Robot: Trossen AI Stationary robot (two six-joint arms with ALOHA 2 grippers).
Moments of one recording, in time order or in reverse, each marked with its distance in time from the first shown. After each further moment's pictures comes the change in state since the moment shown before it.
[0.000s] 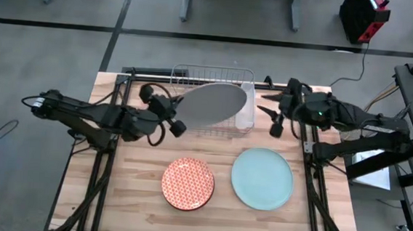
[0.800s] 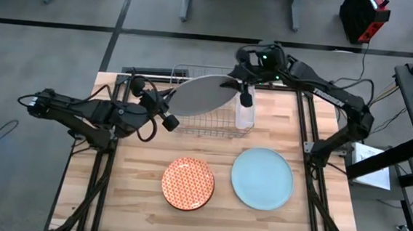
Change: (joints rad) left arm 0.000 -0.065 0.000 0.008 -0.025 0.121; right arm -0.425 0.616 0.493 -0.039 -0.819 -0.383
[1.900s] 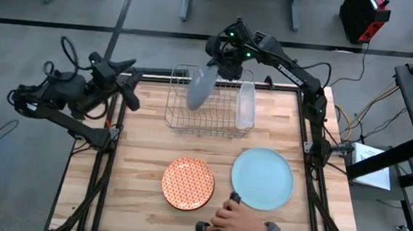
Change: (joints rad) left arm 0.000 -0.264 0.127 -0.107 0.025 0.117; right arm -0.077 0.538 0.724 -0.414 0.130 -1.290
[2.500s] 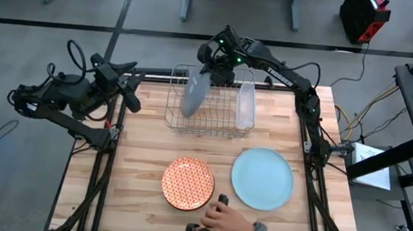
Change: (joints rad) left arm 0.000 0.002 -0.007 -0.065 0.001 -0.012; right arm 0.027 0.073 -0.002 0.028 -0.043 0.031
